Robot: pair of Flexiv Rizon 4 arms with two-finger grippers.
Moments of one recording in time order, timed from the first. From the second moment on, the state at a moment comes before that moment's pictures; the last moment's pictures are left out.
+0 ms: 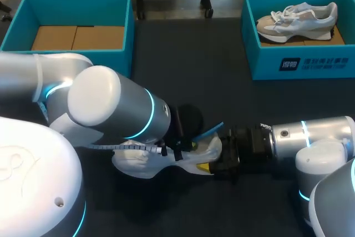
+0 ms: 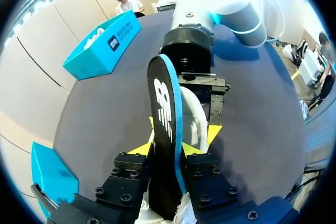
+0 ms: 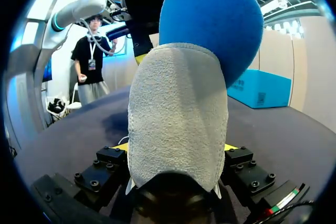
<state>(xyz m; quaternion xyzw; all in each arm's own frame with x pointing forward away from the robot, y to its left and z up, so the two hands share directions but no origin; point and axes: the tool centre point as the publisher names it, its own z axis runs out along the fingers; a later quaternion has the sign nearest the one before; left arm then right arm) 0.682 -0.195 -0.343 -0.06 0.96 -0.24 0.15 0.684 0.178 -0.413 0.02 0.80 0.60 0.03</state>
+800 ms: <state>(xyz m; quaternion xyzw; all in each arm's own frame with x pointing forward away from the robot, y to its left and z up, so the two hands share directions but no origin) 0.681 -0.204 -0.343 -0.05 0.95 -0.28 0.11 0.684 0.178 -0.413 0.02 0.80 0.60 0.03</state>
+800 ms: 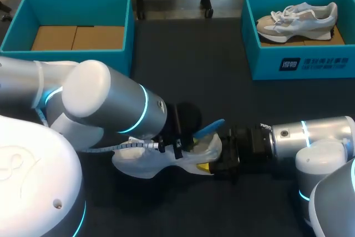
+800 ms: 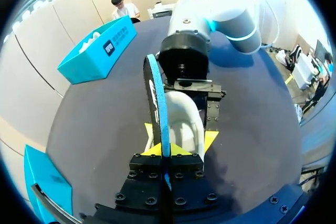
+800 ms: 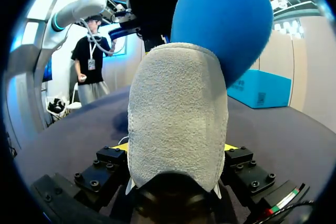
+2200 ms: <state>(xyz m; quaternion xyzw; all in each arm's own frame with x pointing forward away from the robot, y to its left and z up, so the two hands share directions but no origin) 0.671 -0.269 -0.232 -0.04 0.92 -0.39 -0.07 0.684 0.178 -0.413 0.02 0.80 0.60 0.03</state>
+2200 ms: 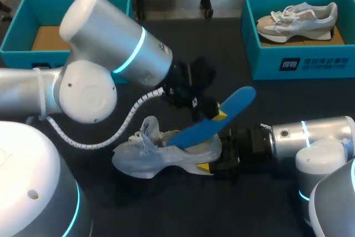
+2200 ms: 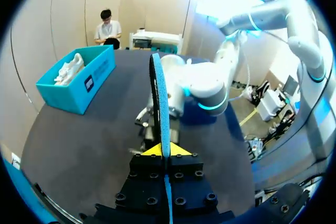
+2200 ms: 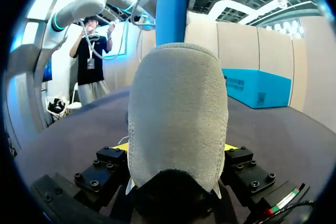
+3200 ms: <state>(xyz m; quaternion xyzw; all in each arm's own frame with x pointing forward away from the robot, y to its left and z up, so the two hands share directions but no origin) 0.666 -0.250 -0.097 0.04 0.84 -0.53 -0.10 0.684 0.178 -0.413 0.02 0.80 0.60 0.03</state>
